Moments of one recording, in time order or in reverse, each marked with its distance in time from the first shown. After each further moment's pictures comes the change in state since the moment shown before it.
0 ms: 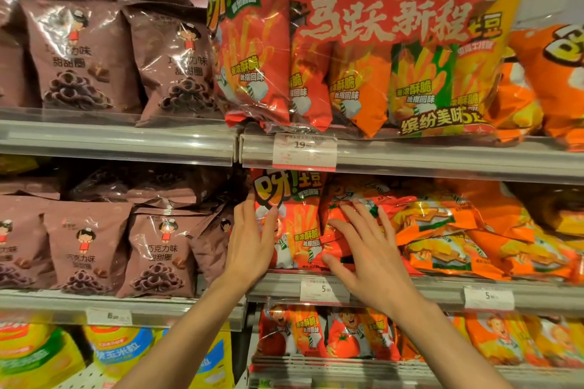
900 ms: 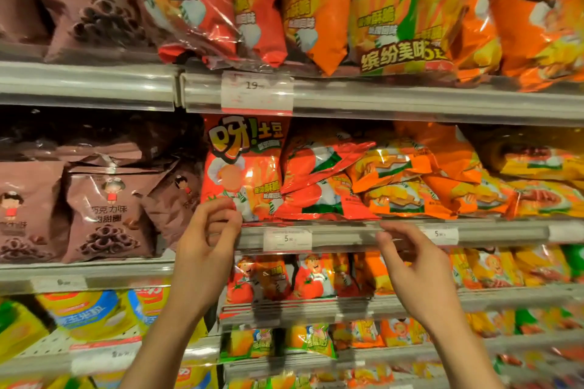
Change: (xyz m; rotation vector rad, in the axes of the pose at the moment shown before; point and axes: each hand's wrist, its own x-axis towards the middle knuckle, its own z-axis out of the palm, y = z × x) left_hand -0.089 0.023 -0.024 -0.406 -0.044 -0.147; right_hand -0.111 0.018 -0.054 0.591 0.124 0.736
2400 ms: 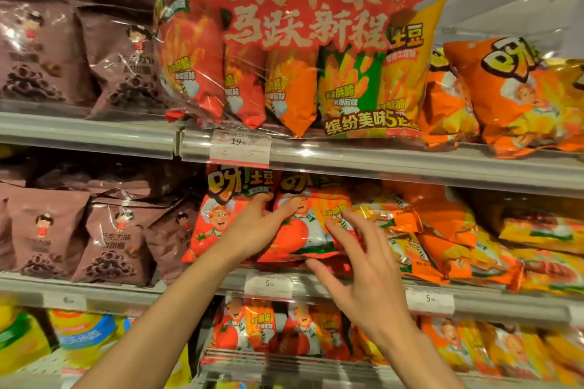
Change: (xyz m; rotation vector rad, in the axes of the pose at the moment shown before) left_hand 0.067 0.081 0.085 0.261 -0.214 -0.201; right_hand 0.059 -0.023 0.001 -0.192 -0.022 -0.700
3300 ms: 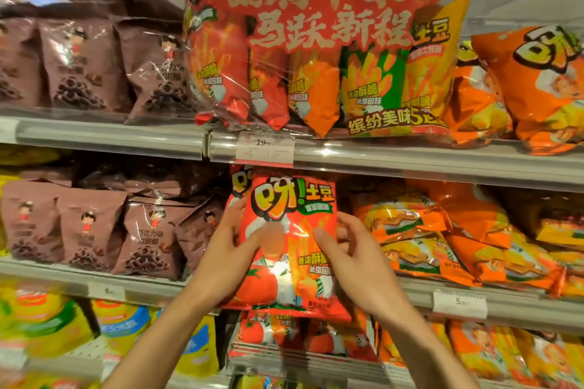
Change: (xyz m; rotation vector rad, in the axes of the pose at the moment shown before) left_hand -0.058 -0.040 -0.040 -0.223 0.148 0.190; right_hand 0.031 -0.043 0.010 0.707 -0.232 0.557
